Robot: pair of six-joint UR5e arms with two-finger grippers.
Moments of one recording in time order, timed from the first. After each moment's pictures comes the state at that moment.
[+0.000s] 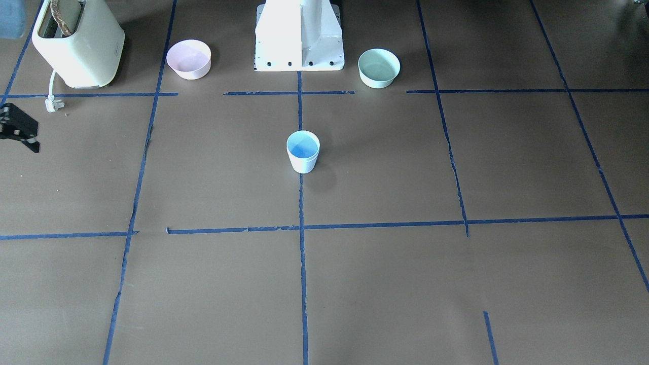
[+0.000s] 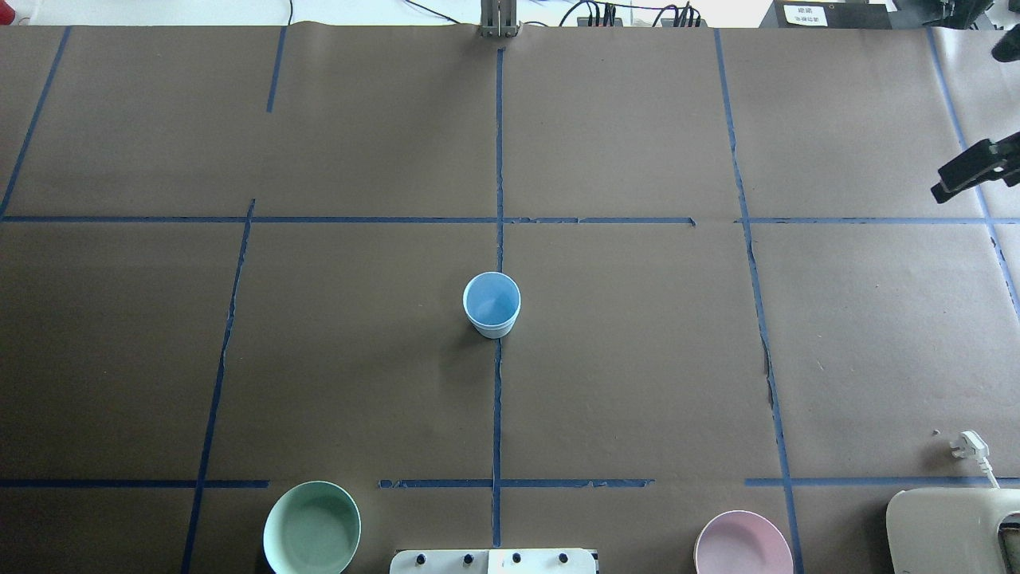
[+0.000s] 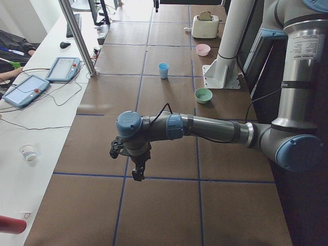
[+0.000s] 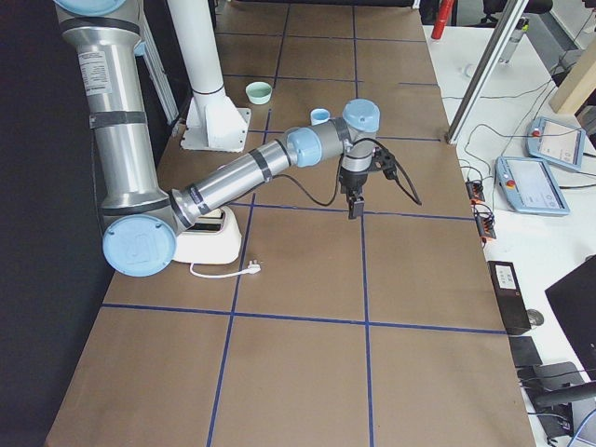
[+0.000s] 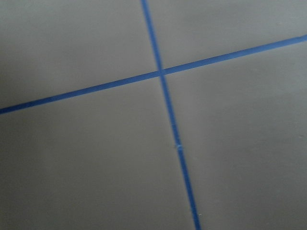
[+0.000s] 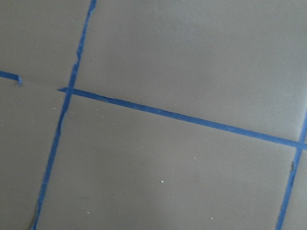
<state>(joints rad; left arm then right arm) -1.62 -1.59 -1.65 -1.34 -2.34 0.29 1.30 -1.47 1.92 -1.74 2.29 0.15</state>
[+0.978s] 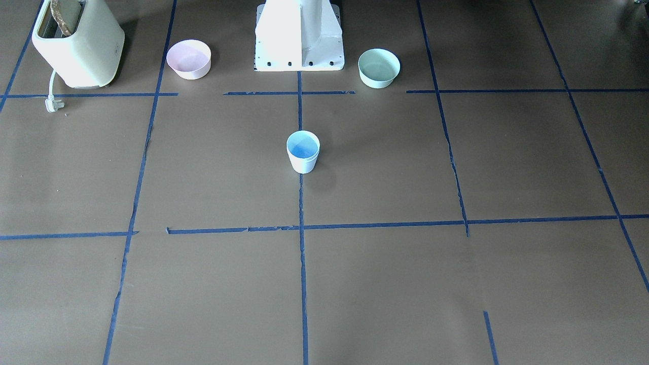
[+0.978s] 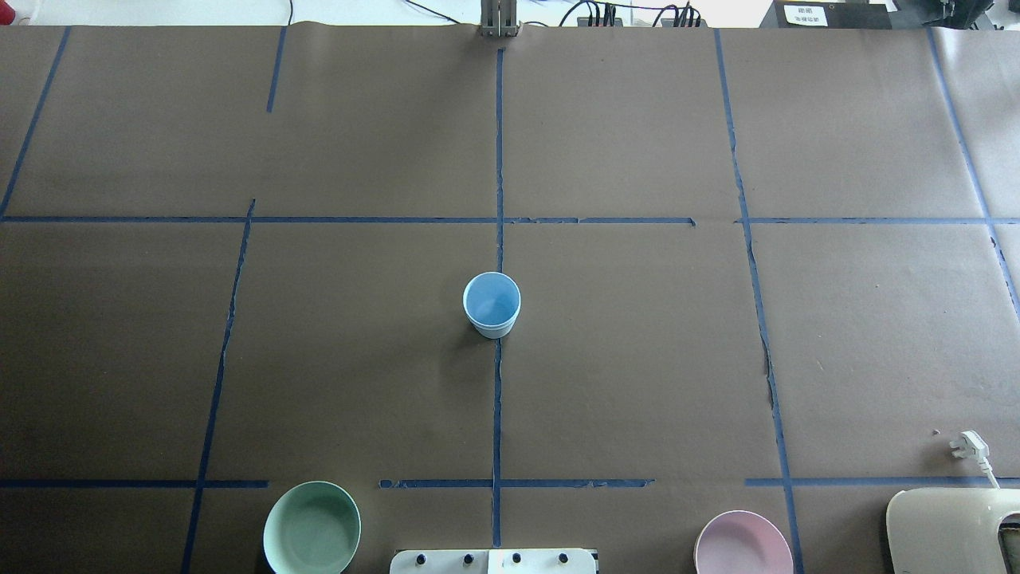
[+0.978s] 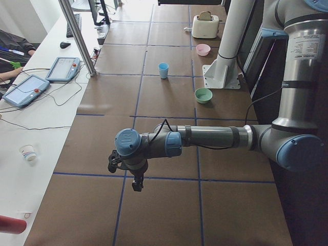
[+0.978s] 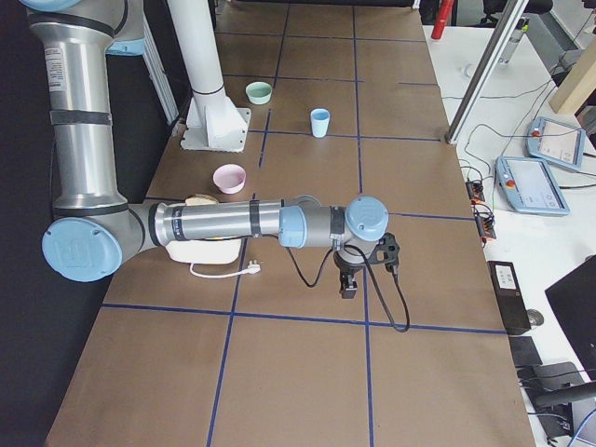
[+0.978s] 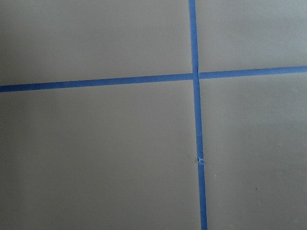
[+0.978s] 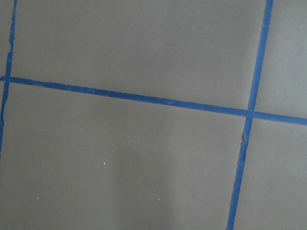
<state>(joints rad) -1.62 -1.59 -1.56 -1.47 -2.37 0.17 1.53 -1.56 1.62 -1.62 2.45 -0.02</state>
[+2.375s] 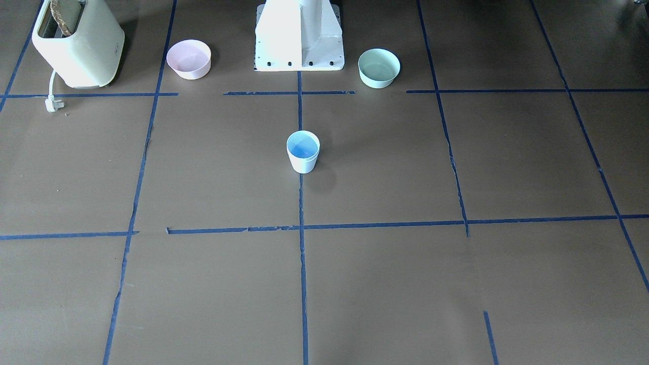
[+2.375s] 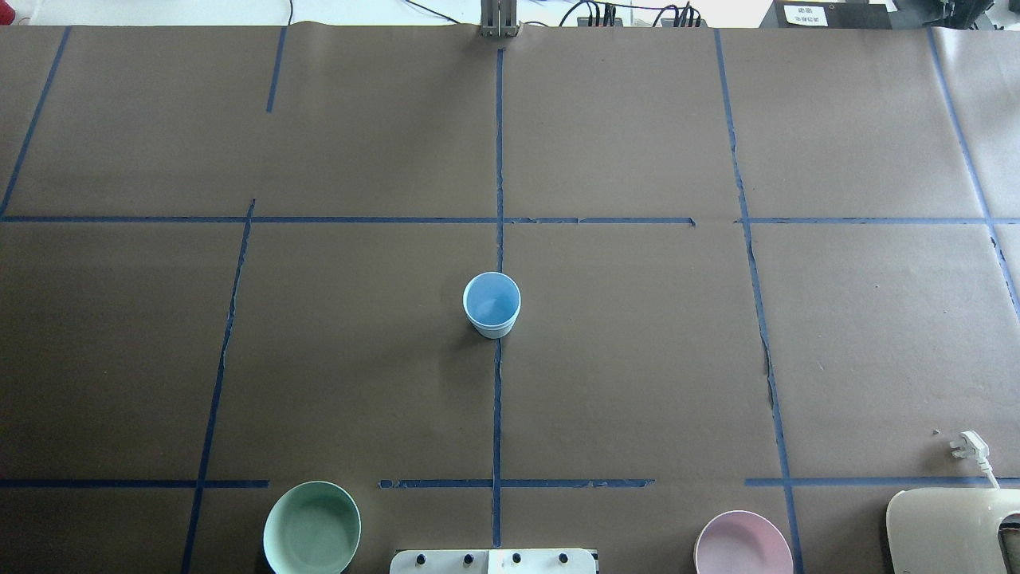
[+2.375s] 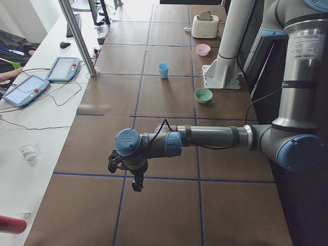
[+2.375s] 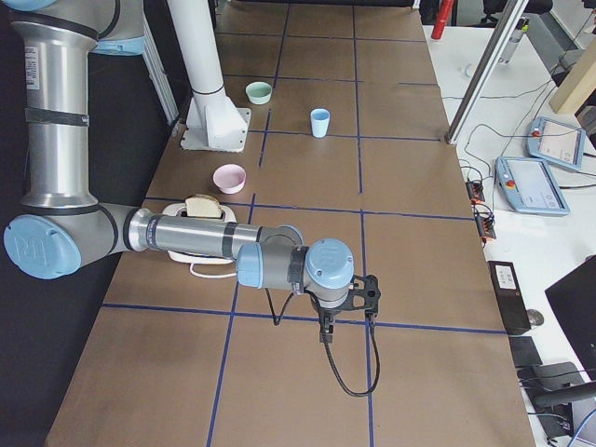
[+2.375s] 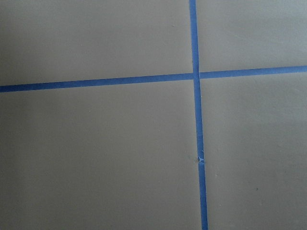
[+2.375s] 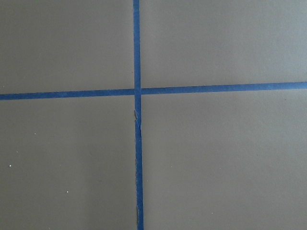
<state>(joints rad) -1.62 -1.59 -1.56 -1.47 -2.36 0.17 1.66 -1.64 1.59 -1.53 2.41 -0.02</state>
